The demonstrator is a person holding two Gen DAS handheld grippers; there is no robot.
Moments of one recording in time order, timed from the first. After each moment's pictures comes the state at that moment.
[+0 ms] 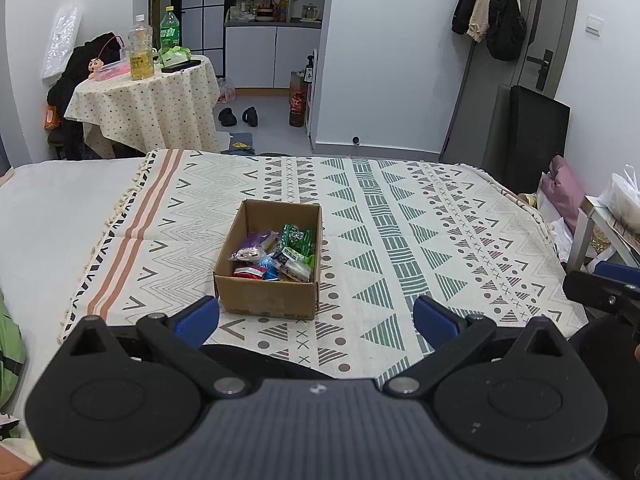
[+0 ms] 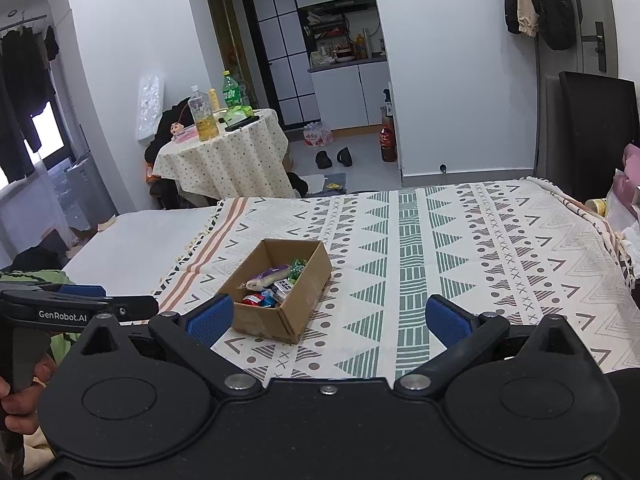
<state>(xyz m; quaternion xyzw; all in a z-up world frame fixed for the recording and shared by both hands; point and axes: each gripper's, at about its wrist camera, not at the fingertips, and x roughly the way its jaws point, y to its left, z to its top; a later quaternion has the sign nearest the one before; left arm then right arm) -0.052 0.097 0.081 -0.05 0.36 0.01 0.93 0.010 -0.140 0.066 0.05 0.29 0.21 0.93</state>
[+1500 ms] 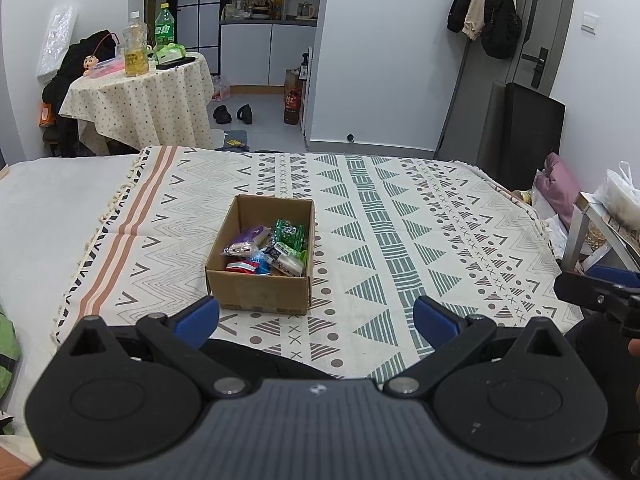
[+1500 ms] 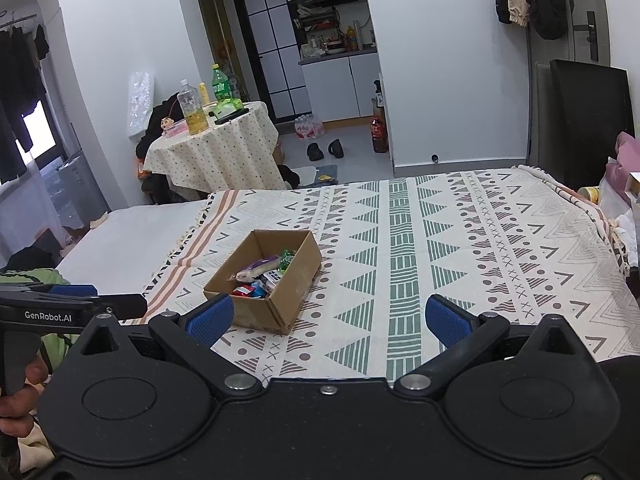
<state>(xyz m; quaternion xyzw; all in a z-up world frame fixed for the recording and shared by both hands) -0.054 0.089 0.076 -0.05 0.36 0.01 0.93 0.009 -0.145 0.060 0.05 0.31 0.20 0.93</state>
